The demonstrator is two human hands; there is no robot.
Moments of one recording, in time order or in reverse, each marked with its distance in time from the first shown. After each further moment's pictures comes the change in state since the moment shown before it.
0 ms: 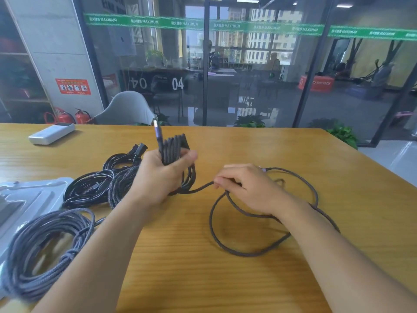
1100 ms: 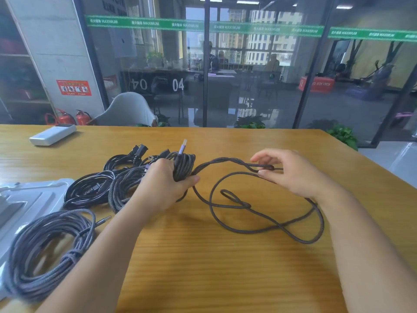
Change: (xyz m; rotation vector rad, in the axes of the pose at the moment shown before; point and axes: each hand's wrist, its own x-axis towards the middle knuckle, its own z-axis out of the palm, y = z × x) left_hand 0.005 -0.016 -0.008 0.617 -0.053 0.010; right_hand -0.029 0.041 -0.061 0.053 0.029 0.340
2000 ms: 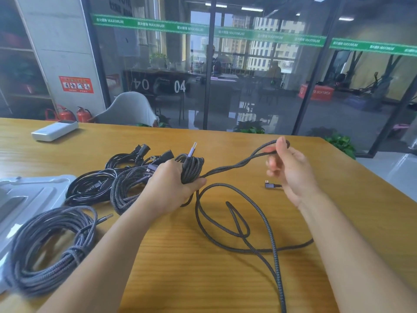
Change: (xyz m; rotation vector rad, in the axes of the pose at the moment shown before) left_hand 0.000 0.003 0.005 0.036 -0.022 0.036; right_hand 0.011 -0.015 0.022 1.088 0.352 0.161
